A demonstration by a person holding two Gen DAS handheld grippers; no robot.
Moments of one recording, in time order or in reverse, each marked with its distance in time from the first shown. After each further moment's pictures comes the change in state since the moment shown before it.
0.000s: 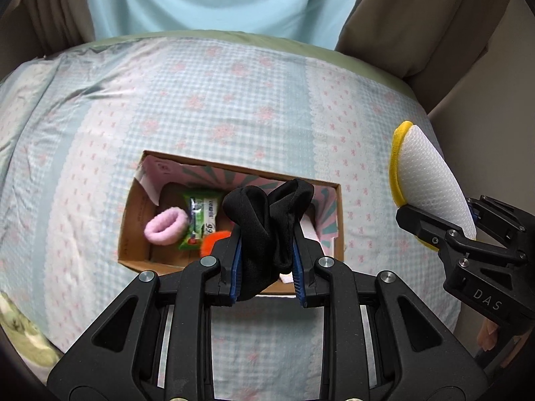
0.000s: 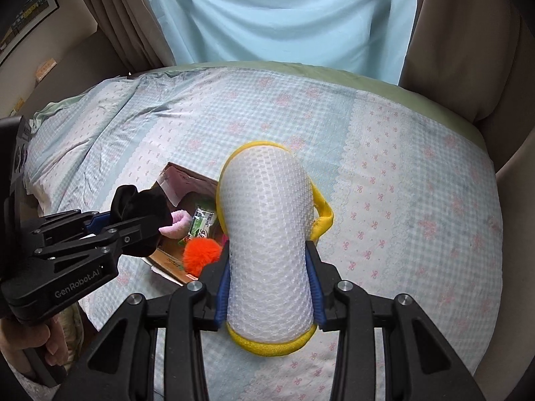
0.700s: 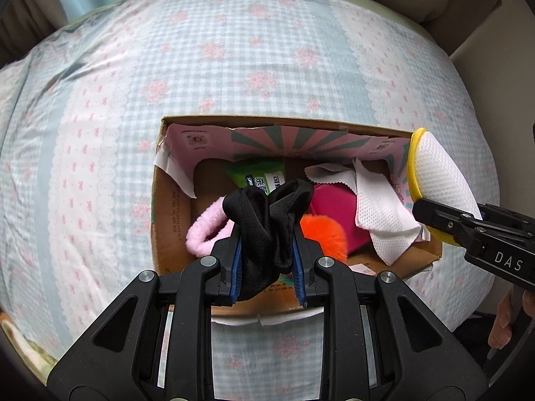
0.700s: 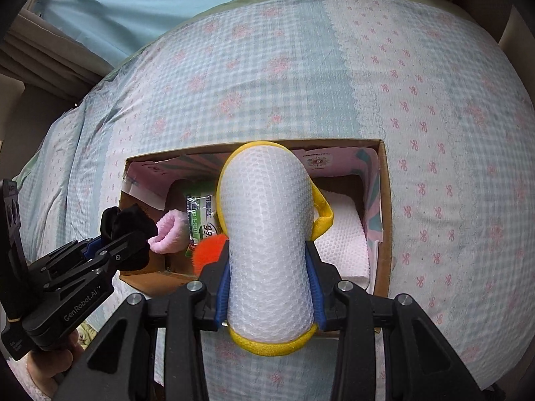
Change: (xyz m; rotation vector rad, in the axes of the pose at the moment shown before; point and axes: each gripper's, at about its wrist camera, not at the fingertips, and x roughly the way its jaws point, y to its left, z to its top) left arm 0.104 0.087 0.008 0.137 0.199 0.005; right arm 0.123 0.010 -0.016 0.402 0.198 0.037
